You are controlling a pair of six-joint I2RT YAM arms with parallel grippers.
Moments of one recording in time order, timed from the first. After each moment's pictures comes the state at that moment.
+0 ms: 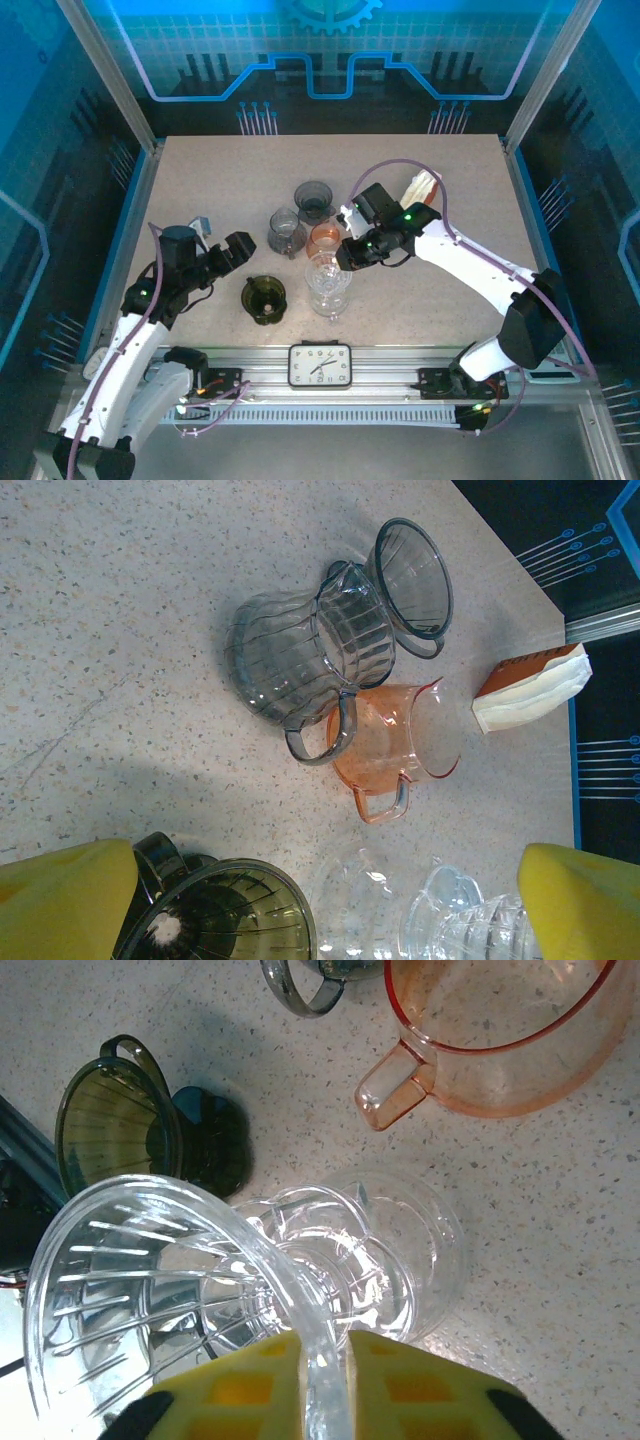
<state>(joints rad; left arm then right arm) -0.17 0.73 0.71 -0.63 0.24 -0.79 0.67 1.50 1.26 -0.87 -0.35 0.32</state>
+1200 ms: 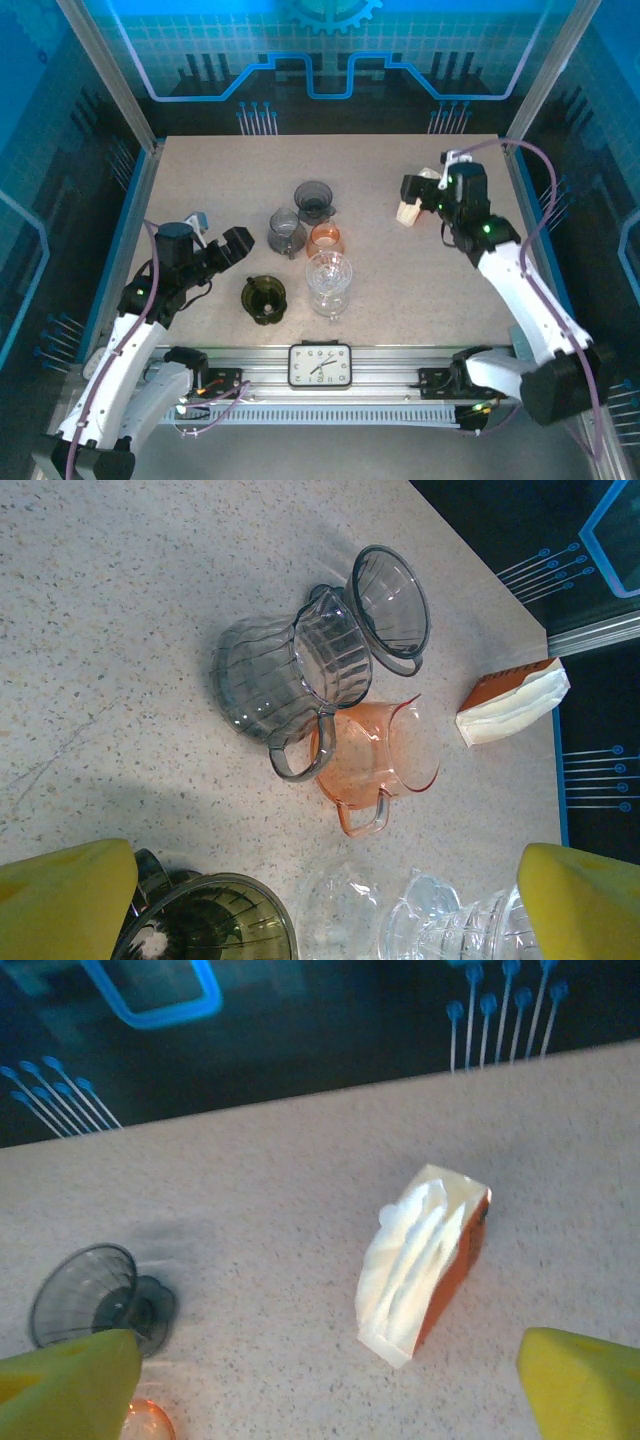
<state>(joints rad) -0.17 0.73 0.75 -0.63 0.23 -0.79 0.24 1.21 1.12 -0.44 0.13 0.32</state>
